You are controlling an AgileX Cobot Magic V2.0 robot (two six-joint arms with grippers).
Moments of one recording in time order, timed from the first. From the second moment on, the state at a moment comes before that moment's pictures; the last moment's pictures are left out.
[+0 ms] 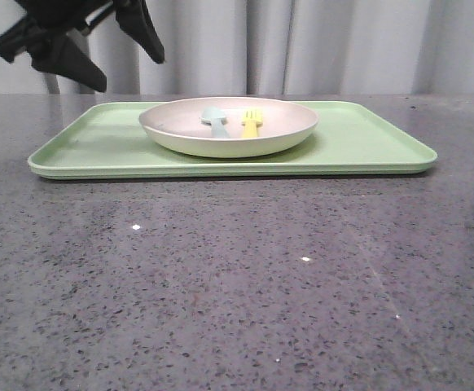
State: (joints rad) left arm -0.30 1.68 -1.36 -0.48 0.58 -0.07; right arm 0.09 0.47 -0.82 0.01 0.88 -0.03
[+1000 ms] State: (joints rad) left arm -0.30 0.92 -0.98 0.36 0.80 -0.44; right arm 0.09 0.47 -0.82 0.01 0.88 -0.03
